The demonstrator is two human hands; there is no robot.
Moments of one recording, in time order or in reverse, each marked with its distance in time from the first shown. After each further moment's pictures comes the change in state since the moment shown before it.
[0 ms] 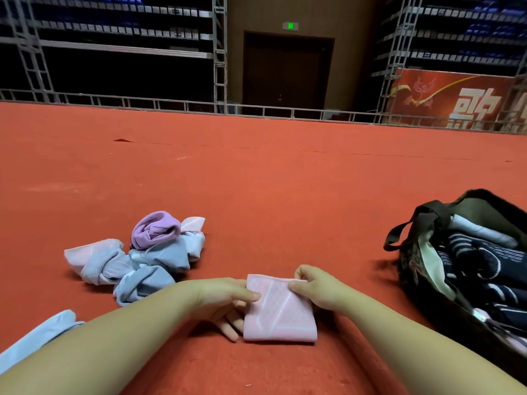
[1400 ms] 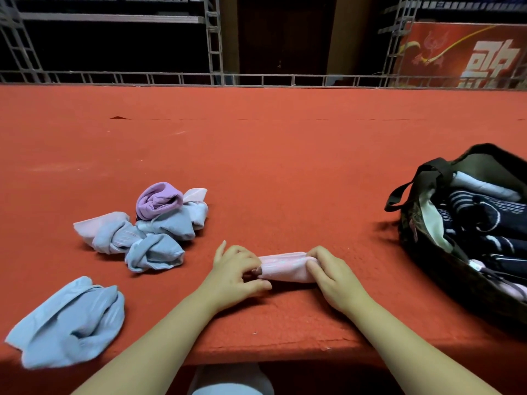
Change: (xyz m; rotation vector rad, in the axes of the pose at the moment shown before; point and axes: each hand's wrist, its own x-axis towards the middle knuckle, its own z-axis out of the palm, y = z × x) left_hand 0.005 -0.046 0.034 0.868 0.696 0.556; right_hand -0.059 0.026 0.036 -0.107 0.359 -0.341
